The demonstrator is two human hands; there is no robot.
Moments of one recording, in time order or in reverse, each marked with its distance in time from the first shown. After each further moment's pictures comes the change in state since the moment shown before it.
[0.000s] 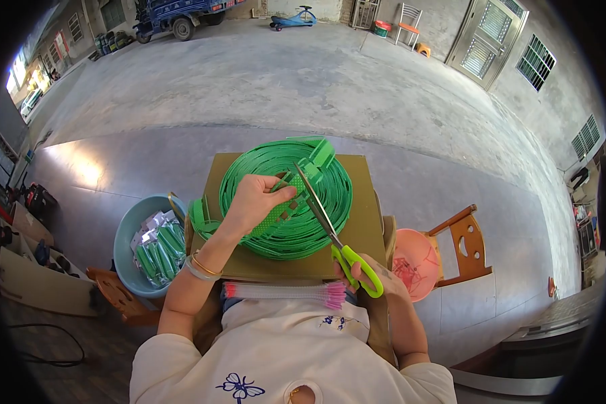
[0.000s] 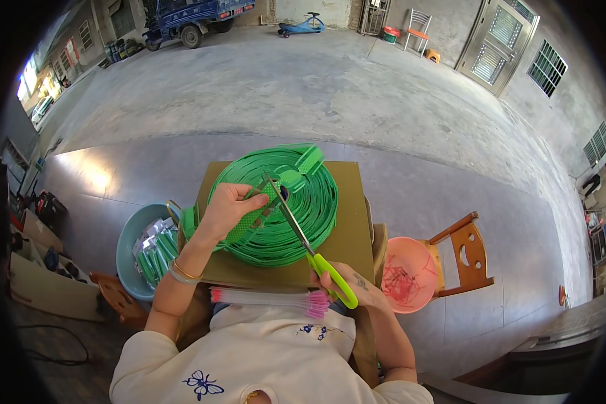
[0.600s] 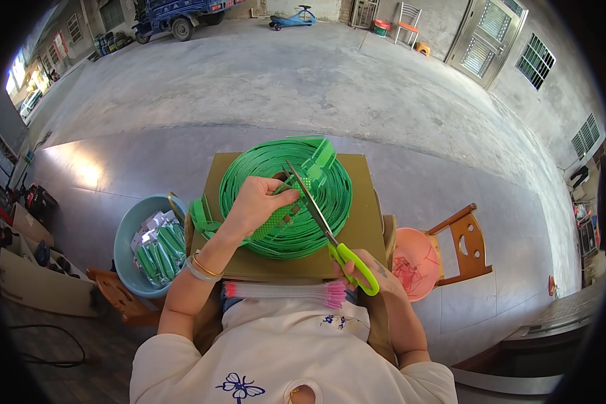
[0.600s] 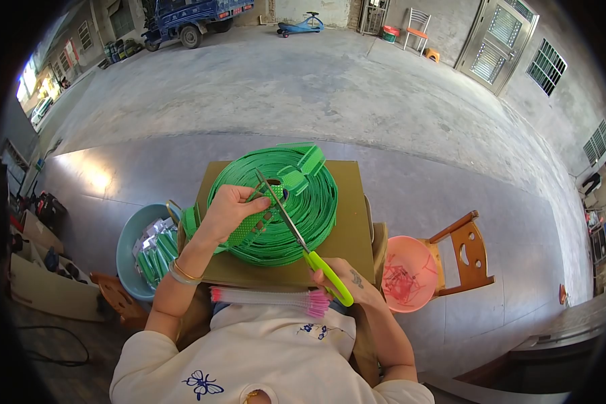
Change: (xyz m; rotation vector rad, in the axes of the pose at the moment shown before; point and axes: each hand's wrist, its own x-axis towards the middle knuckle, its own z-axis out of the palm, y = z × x) left_hand -0.002 0.000 0.004 -0.079 -0.049 -0.027; right_hand 0.007 -0.004 0.003 0.018 0.059 0.108
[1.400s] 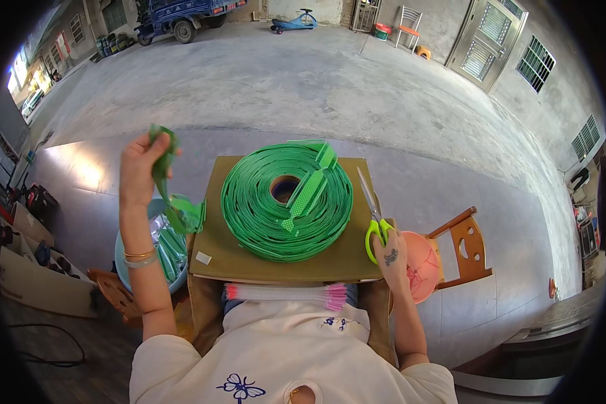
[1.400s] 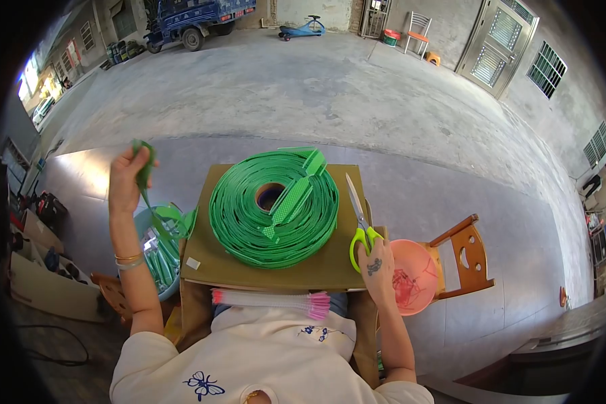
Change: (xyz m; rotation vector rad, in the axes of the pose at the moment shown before) left_hand -0.039 0.067 -0.140 0.083 0.466 0.339; right_hand 0.003 0.046 -0.045 -0.955 1.060 -0.105
